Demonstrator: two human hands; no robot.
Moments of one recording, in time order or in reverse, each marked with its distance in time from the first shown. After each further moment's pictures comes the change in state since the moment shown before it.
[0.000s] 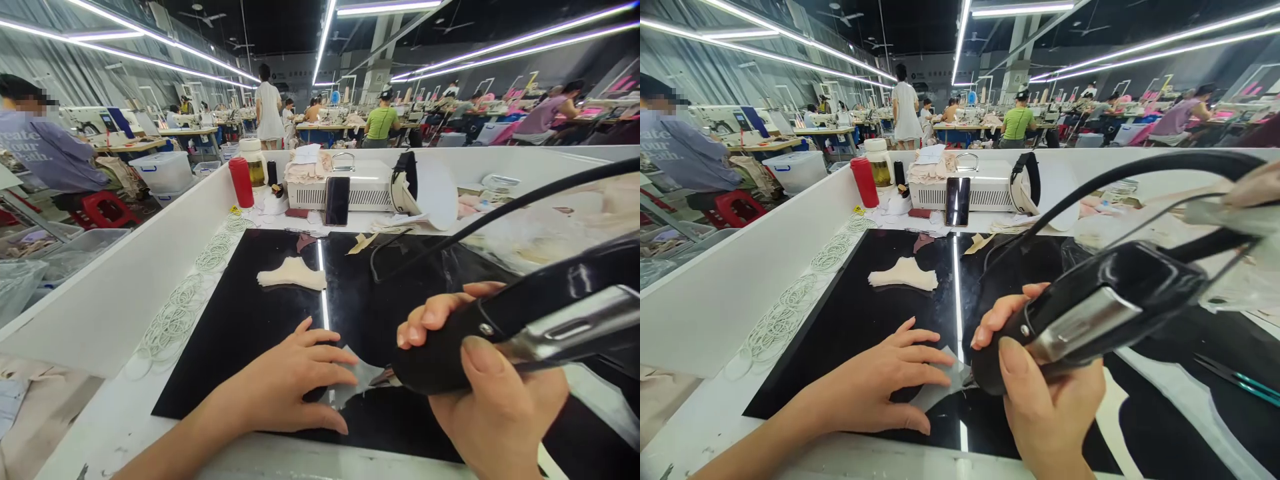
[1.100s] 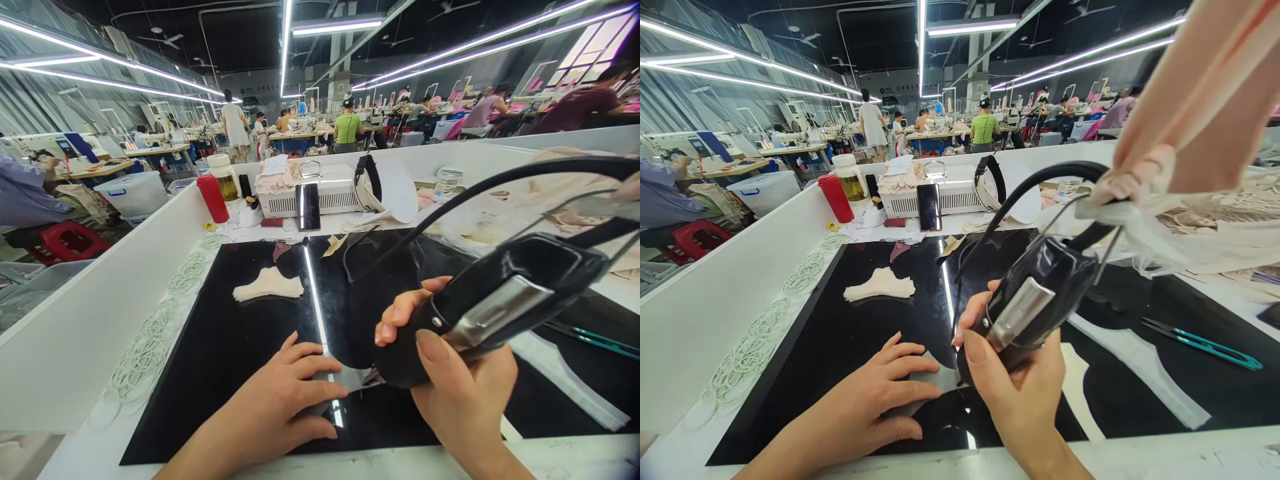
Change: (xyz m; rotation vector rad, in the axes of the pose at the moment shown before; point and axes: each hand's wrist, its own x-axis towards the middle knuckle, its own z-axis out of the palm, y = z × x) left_hand 0.003 0.001 0.012 0.170 -0.052 -0.012; right_hand -0.006 0.008 -0.019 -0.041 0.001 -0.047
